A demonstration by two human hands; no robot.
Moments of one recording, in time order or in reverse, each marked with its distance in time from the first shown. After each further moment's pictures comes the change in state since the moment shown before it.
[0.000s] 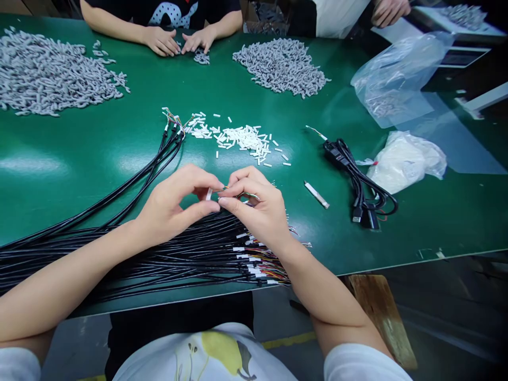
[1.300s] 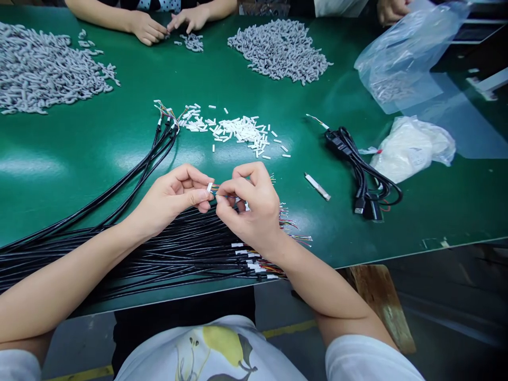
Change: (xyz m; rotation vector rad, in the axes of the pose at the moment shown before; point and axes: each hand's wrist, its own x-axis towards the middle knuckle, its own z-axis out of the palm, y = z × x) left_hand 0.001 -0.009 0.008 -0.625 0.005 -0.538; right_hand -0.009 -0.001 0.013 -0.333 0.159 -0.234
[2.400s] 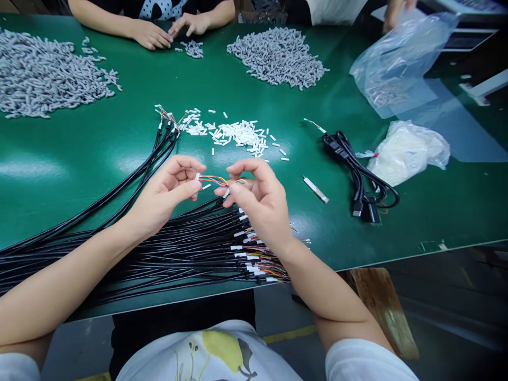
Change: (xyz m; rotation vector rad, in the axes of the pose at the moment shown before) left_hand 0.004 0.005 0.001 0.012 0.095 0.136; right_hand 0.007 0.001 -0.009 0.528 -0.081 0.444
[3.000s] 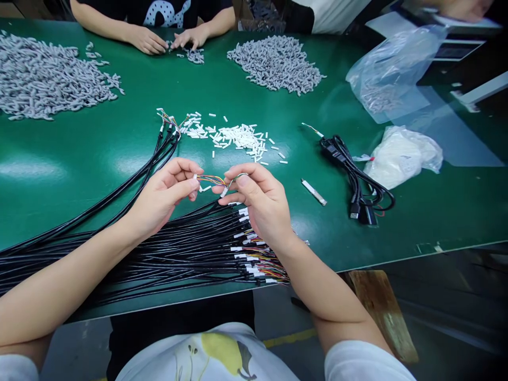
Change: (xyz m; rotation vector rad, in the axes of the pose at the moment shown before) left_hand 0.001 0.004 -0.001 -0.034 0.050 -0.075; right_hand 0.007 0.002 -0.003 0.356 -0.034 0.191
